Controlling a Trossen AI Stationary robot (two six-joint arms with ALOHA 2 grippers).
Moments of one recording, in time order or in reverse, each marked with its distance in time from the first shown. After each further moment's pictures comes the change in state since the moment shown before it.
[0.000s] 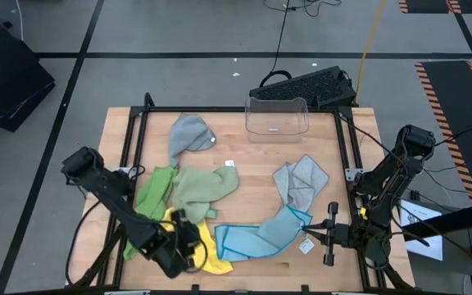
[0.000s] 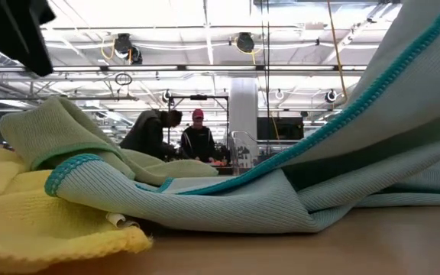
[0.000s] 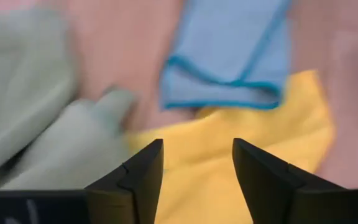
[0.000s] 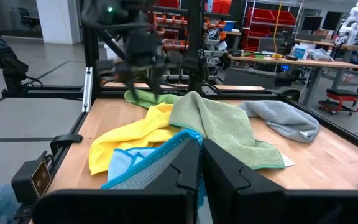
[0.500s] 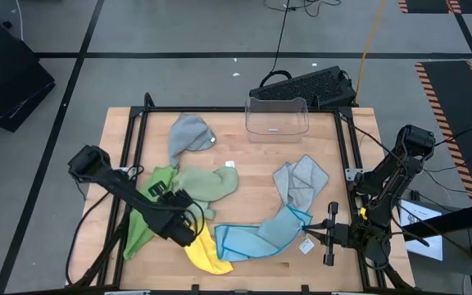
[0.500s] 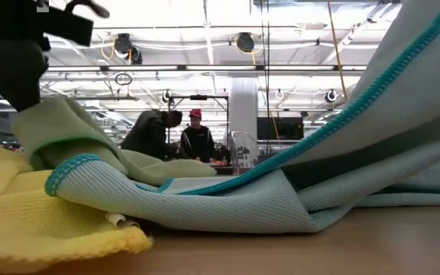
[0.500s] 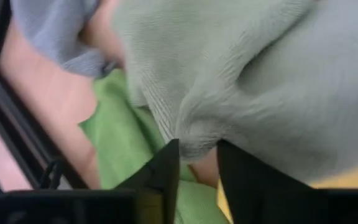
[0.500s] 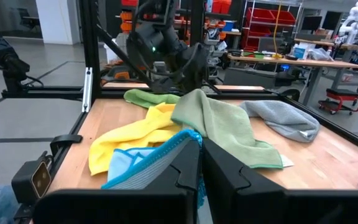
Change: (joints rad) left arm 0.168 0.007 -0.017 -0.653 0.085 -0.370; right arm 0.000 0.000 0.000 -0.003 0.000 0.003
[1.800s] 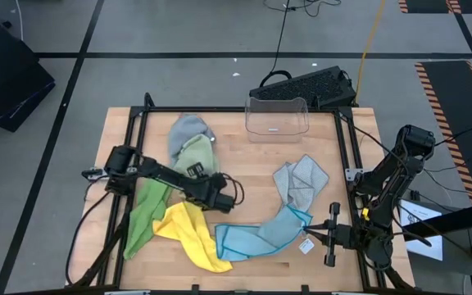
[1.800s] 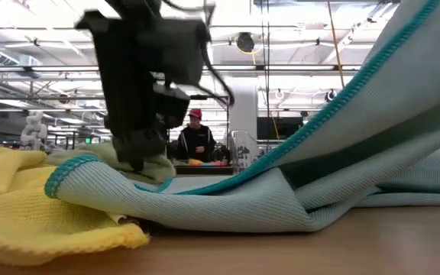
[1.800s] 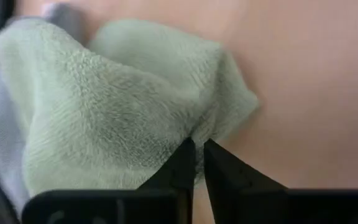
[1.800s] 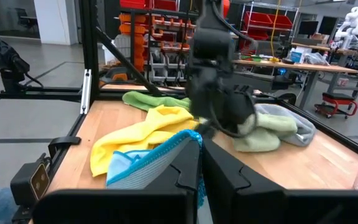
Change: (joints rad) left arm 0.382 0.267 0.080 0.368 -0.146 0.535; right arm 0.016 0.000 0.013 -0.001 0.025 -0.026
